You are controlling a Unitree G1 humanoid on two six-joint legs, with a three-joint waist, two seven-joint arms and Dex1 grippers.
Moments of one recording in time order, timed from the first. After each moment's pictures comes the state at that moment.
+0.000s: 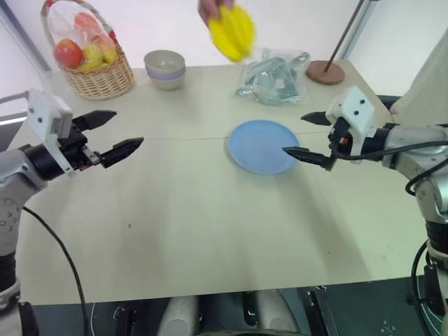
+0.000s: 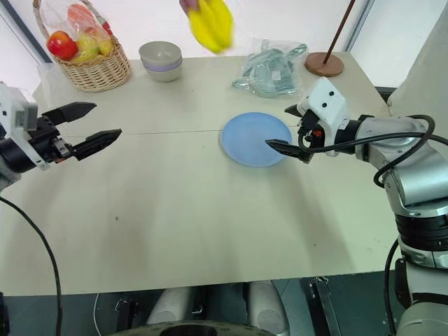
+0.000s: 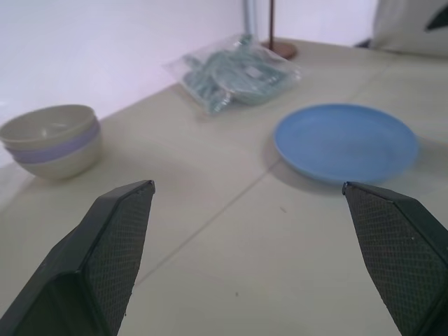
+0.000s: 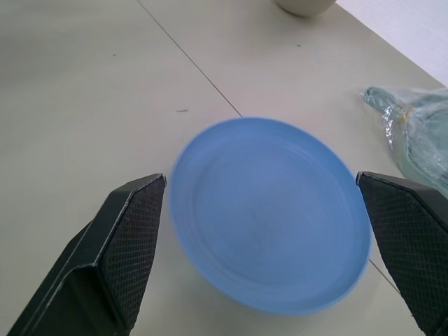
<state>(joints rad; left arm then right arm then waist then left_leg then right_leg) -0.31 0.83 0.41 -0.28 -0.67 0.59 -0.76 -0.60 -0.88 -0.04 -0.29 0.40 0.75 0.87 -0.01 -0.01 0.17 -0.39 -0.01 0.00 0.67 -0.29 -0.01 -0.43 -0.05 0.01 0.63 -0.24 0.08</state>
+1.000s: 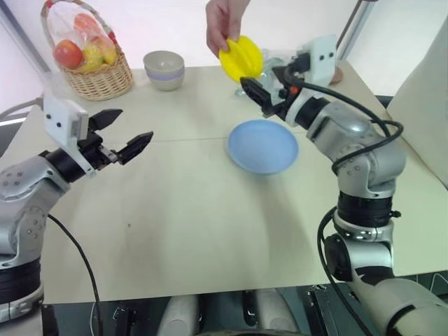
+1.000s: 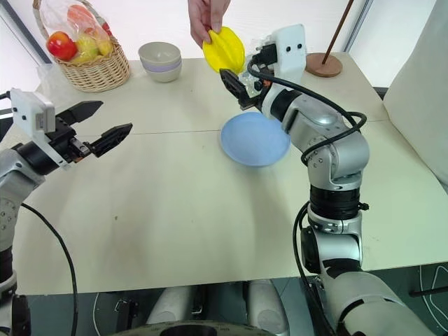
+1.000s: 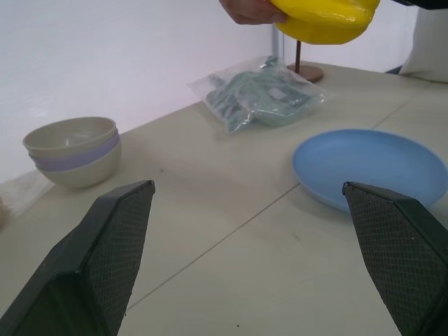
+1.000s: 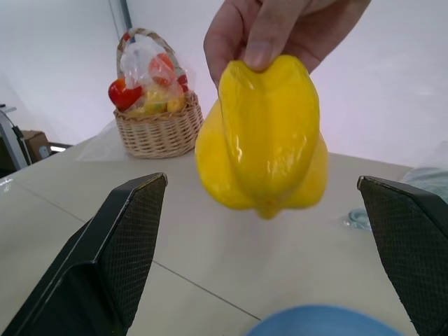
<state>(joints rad) -0.28 0.76 0.38 -0.36 -0.64 0.58 -0.65 -0.88 -0.26 -0.12 -0.19 0.42 0.86 0.27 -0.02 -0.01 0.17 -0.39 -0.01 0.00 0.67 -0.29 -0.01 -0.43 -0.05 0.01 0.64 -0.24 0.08</state>
